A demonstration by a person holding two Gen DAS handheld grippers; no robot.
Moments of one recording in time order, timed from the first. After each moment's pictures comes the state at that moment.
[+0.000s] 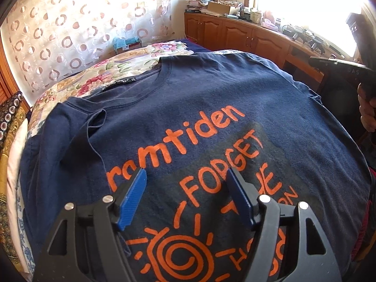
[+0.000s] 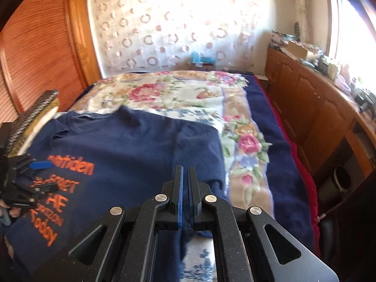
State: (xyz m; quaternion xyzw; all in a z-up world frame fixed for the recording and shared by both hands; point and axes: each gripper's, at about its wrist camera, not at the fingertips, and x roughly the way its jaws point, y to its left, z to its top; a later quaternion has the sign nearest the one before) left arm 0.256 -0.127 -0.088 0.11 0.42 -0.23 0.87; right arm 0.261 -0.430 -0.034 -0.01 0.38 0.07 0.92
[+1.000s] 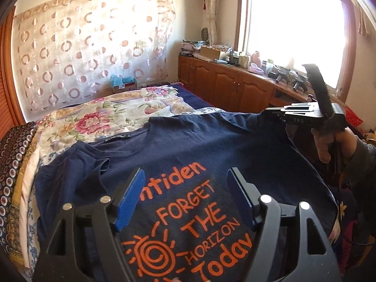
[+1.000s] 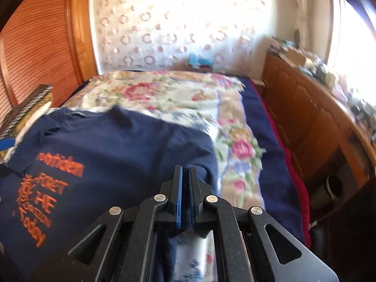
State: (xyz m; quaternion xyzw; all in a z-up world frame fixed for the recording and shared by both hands) left arm 0.207 -0.116 -0.011 0.04 0.30 -0.27 0.91; right arm 0.268 -0.404 -0.016 -0.06 0.35 0.09 0.93
